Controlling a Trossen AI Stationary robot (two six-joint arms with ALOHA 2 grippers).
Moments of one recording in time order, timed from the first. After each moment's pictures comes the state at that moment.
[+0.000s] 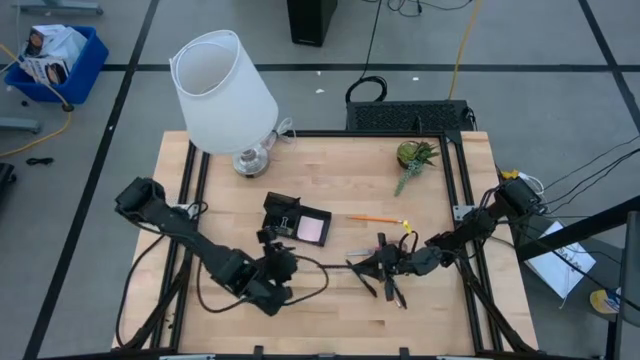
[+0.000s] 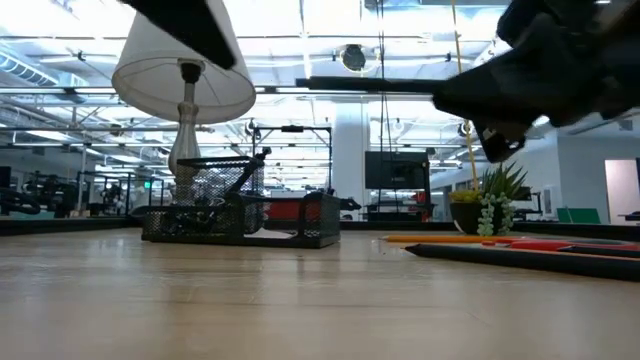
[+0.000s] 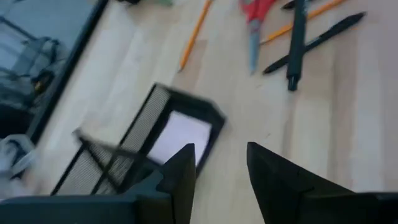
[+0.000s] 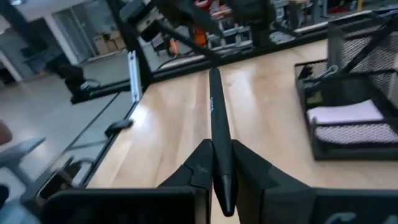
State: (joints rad) left arm -0.59 1.71 1.32 -0.80 -0.75 -0.57; right arm 0.56 1.69 0.36 1.17 0.47 0.37
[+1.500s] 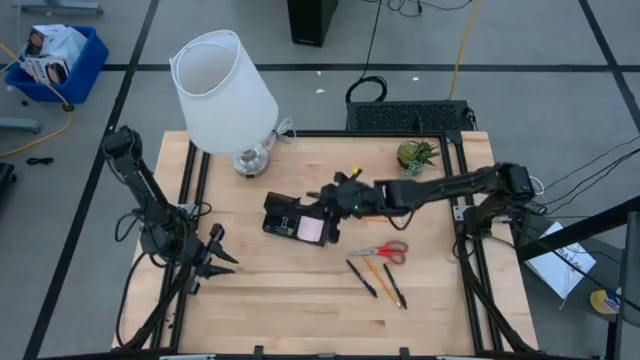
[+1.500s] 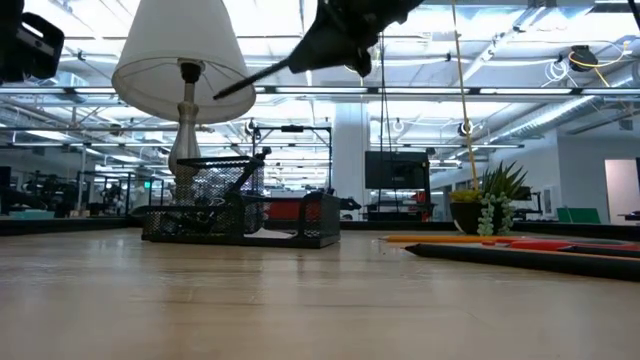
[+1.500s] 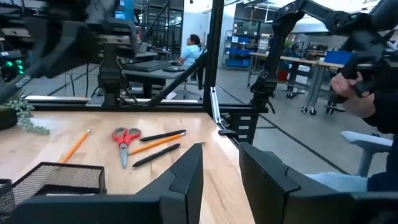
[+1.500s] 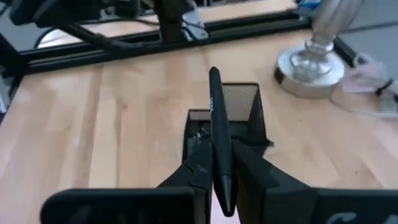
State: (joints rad) left arm -1.06 0.67 0.08 0.65 -0.75 -0.09; right arm 0.07 1.65 1.27 -0.17 0.19 0.19
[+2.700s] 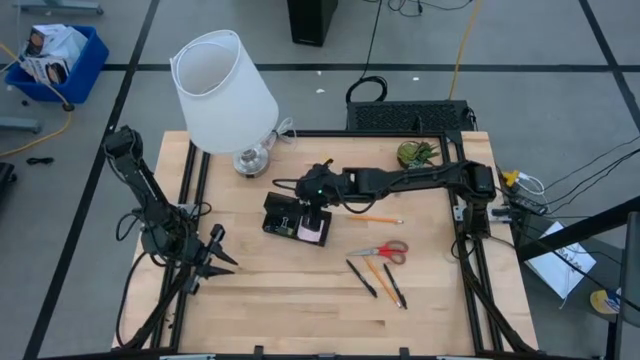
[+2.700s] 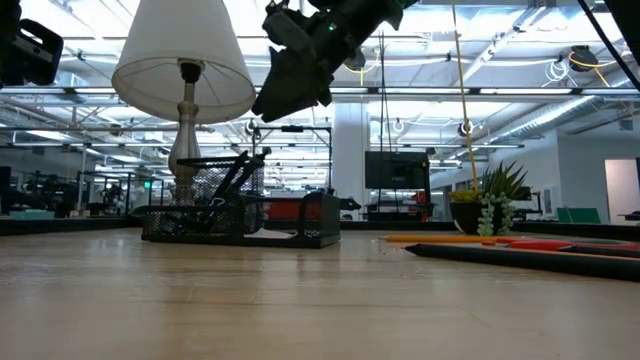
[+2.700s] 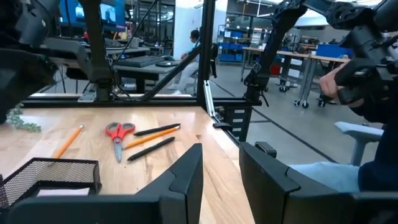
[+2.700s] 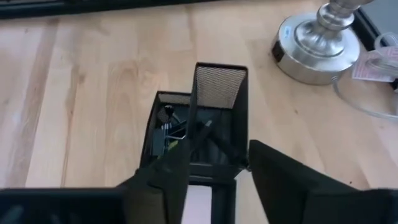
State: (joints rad) left arm -1.06 0.64 0.06 0.62 -0.72 -0.10; right arm -0.05 1.92 1.56 -0.37 0.08 0.07
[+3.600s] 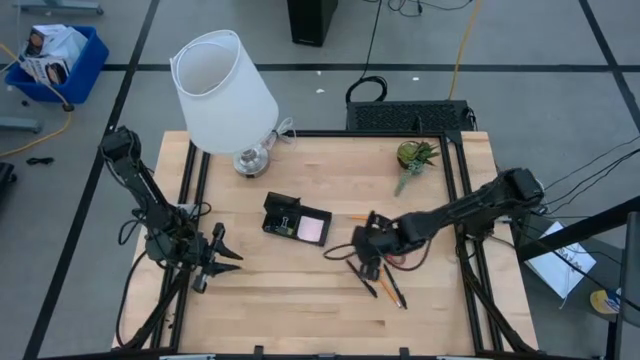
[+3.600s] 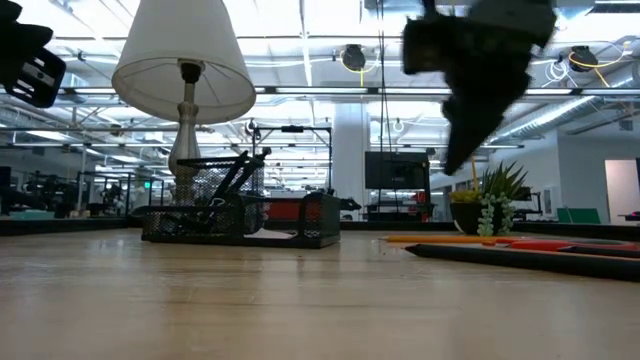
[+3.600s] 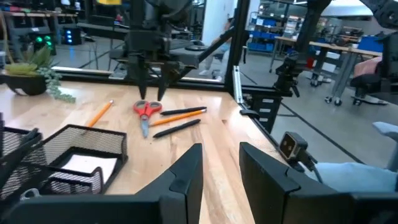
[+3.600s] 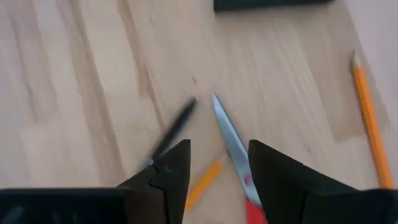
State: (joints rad) left arm -1.05 0.73 0.06 0.60 -0.84 -0.22; right arm 0.30 1.61 1.07 -0.62 0.13 0.60
